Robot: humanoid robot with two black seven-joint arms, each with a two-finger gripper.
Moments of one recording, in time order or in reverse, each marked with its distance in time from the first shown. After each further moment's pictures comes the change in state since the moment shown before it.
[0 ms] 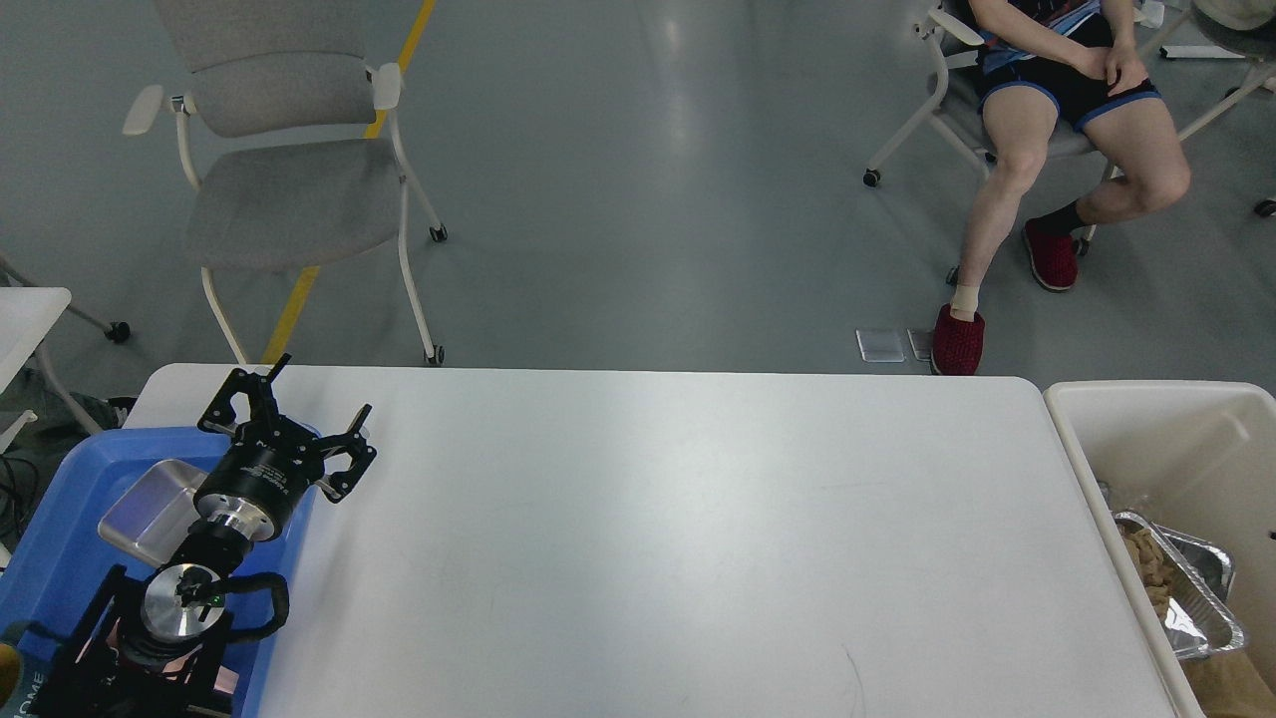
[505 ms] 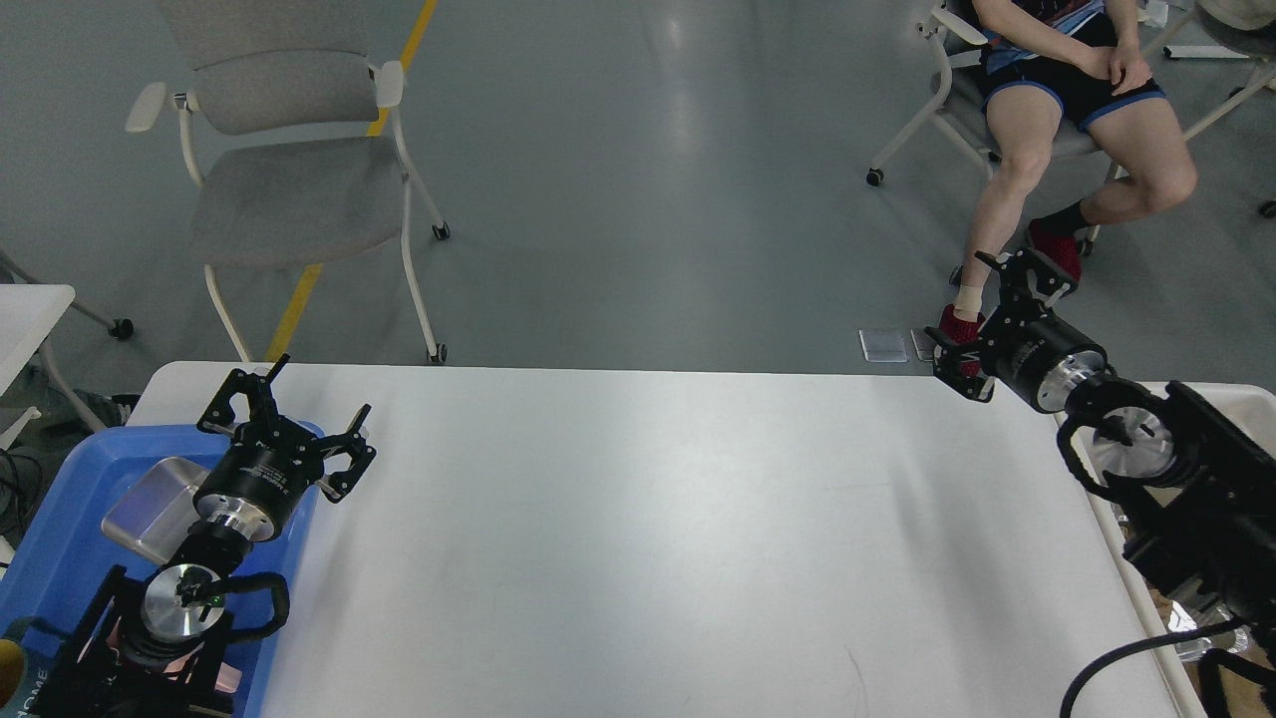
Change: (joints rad) left arm 0.000 -0.005 -0.005 -0.001 0.000 0.002 -0.002; right arm 0.016 0.297 0.164 0.317 0.080 0.047 0.275
